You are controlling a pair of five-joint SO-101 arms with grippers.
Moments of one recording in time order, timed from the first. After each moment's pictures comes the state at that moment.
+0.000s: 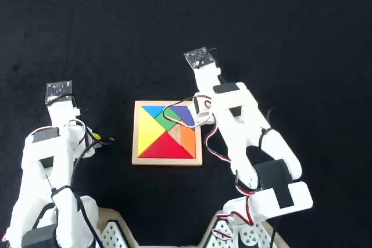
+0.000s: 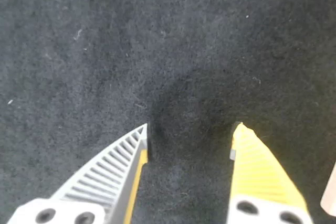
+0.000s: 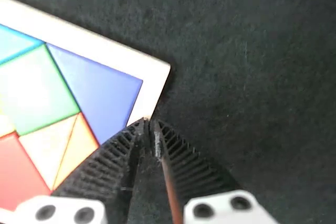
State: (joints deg) left arm -21.6 -30.7 65.5 47.8 -7.9; right arm -13.1 0.7 36.0 48.0 8.9
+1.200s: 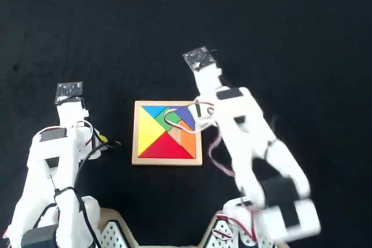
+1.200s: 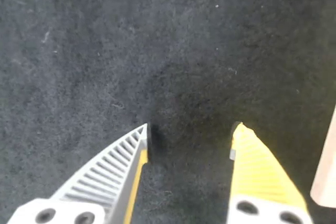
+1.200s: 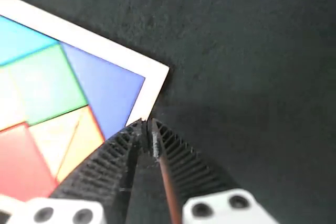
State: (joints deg) left arm -17.7 -30.7 66.6 47.3 -7.9; right arm -12.8 -12.8 43.0 47.0 11.6
